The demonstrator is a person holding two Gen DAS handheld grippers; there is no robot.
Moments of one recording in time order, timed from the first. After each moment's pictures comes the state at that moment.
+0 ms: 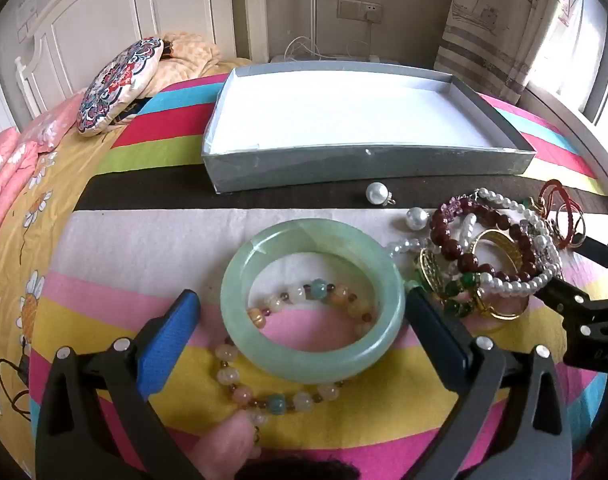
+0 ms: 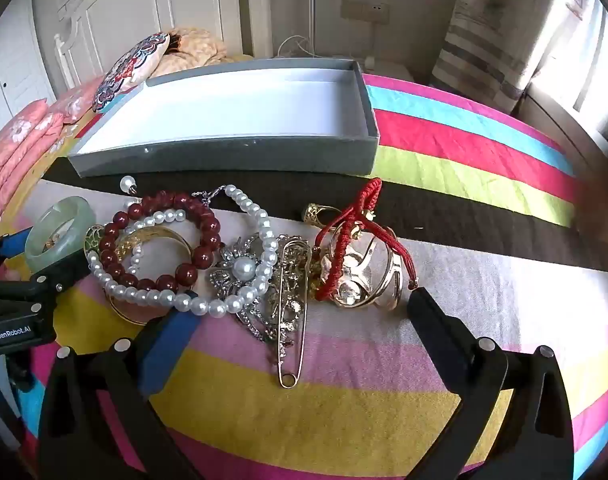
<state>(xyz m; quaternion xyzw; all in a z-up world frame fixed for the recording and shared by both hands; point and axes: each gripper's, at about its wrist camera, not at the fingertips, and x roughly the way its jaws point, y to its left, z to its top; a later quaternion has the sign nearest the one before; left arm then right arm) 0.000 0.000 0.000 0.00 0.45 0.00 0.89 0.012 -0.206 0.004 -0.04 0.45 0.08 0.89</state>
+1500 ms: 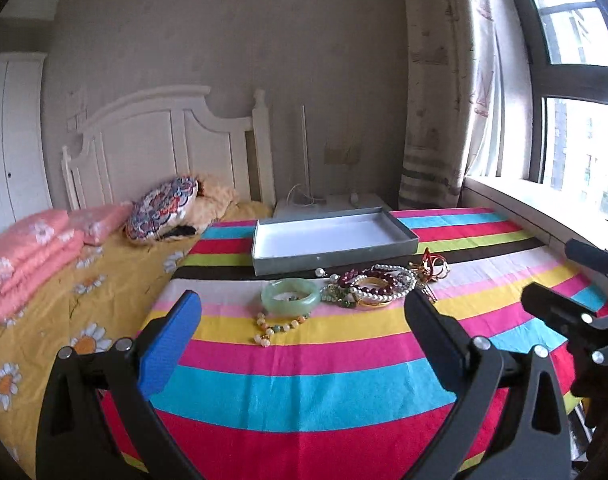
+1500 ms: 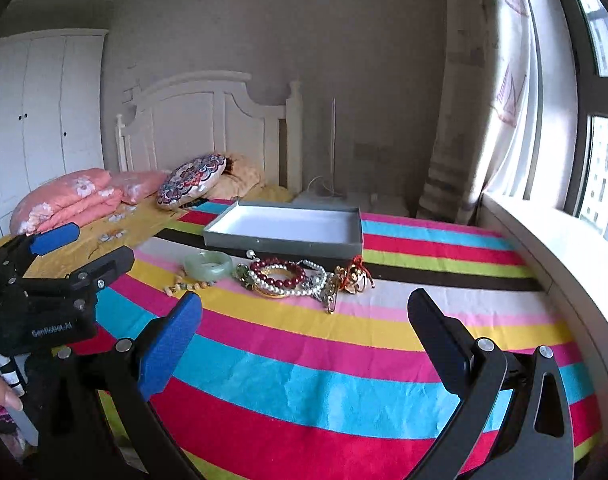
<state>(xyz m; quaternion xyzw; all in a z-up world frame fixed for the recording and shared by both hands) -0.242 -0.042 0.127 0.04 0.19 0.01 0.98 -0.219 -0.226 0.117 -0.04 0.21 0.13 0.97</state>
